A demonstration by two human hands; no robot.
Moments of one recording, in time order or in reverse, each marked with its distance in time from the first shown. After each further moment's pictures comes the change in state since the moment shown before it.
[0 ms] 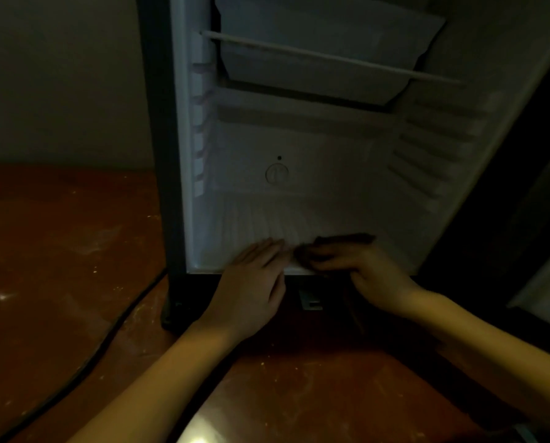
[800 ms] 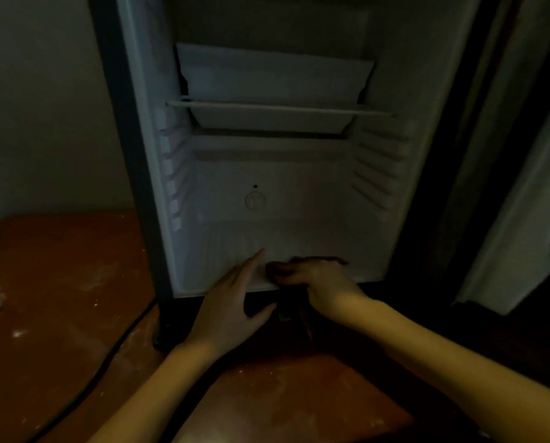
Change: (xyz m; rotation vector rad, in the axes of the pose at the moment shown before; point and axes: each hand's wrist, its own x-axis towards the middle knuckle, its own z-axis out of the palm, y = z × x) left_hand -0.006 0.018 -0.013 -0.296 0.032 -0.093; right_hand 0.005 -0.014 0.009 -0.148 -0.047 0.064
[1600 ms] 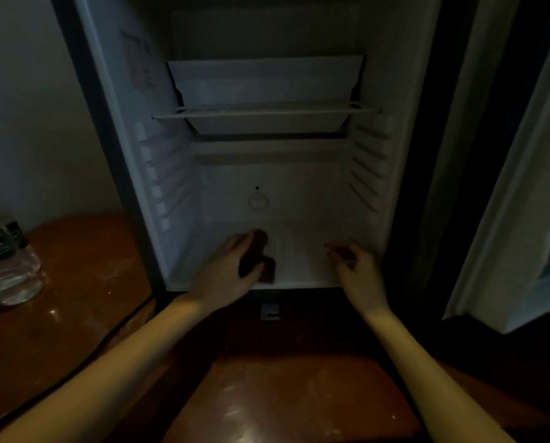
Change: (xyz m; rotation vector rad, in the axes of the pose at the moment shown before) left_hand 0.050 0.025 -0.005 0.250 -0.053 -0.227; right_hand -0.029 0.050 -0.006 0.758 0.585 0.443
